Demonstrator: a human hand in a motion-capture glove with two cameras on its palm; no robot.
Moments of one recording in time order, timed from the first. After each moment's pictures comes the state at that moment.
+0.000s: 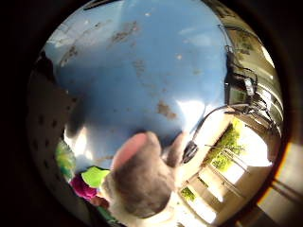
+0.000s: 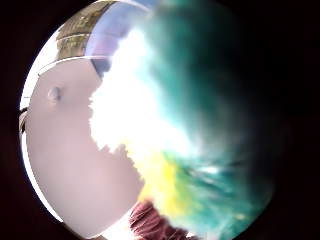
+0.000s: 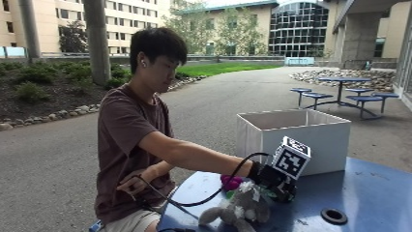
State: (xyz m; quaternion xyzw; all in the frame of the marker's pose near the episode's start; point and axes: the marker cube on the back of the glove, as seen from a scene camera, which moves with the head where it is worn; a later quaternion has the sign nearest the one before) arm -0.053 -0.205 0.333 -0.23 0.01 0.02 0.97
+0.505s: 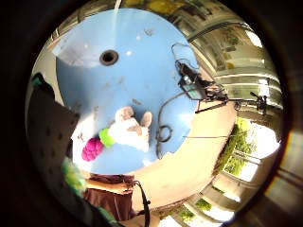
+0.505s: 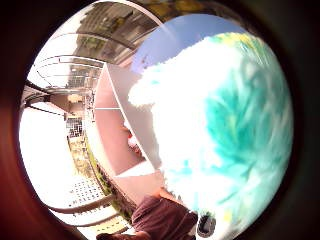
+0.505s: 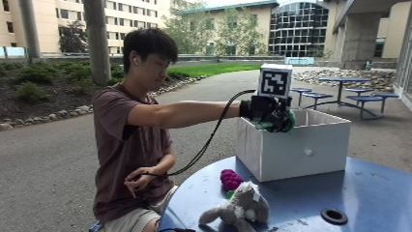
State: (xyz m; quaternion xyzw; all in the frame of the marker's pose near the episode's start) arm -0.077 -0.193 0.113 -0.08 -0.02 0.01 1.00
